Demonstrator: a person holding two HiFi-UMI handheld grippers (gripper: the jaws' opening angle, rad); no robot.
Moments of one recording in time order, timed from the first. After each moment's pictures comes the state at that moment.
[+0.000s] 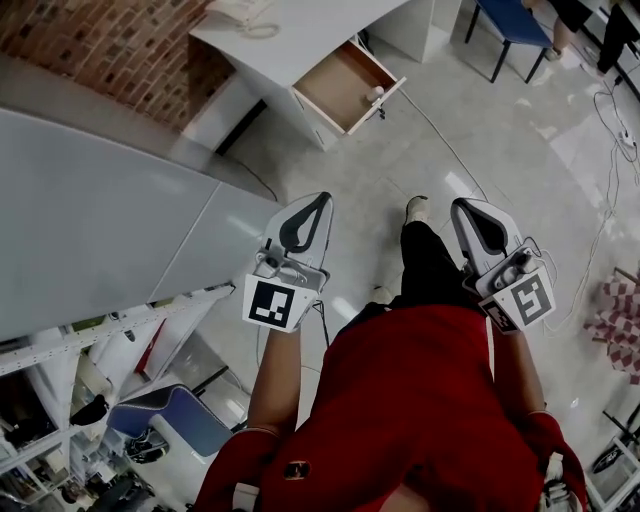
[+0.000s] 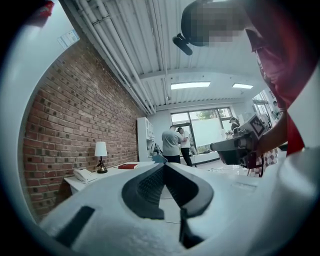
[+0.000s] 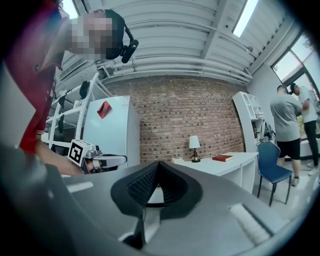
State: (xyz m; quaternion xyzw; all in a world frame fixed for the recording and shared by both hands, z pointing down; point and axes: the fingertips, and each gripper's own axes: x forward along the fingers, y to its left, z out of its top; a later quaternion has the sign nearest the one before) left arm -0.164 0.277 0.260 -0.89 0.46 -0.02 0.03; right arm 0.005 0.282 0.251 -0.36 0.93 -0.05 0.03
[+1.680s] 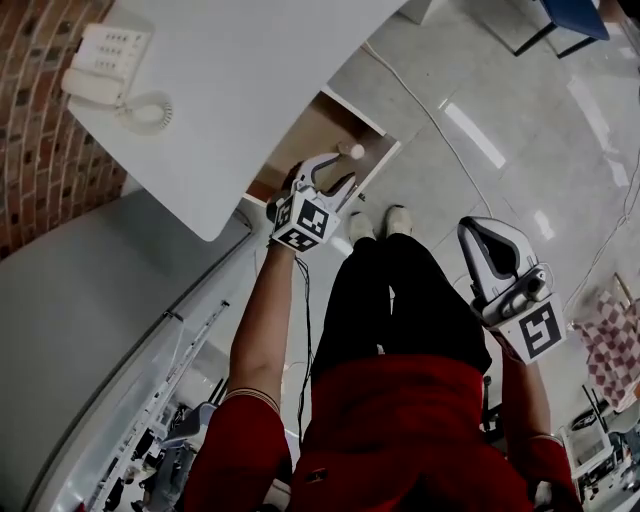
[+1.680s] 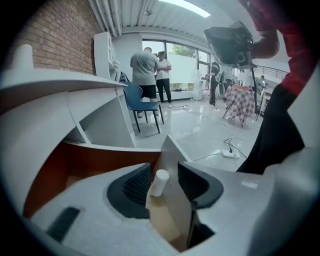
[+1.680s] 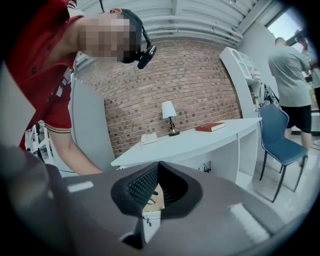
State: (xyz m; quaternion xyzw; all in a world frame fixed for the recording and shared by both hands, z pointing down) left arm -0.087 -0.196 0.688 -0.89 0.23 -0.38 -0.07; right arm 0.058 -0.163 0.437 -0.36 0.92 -0.17 -0.06
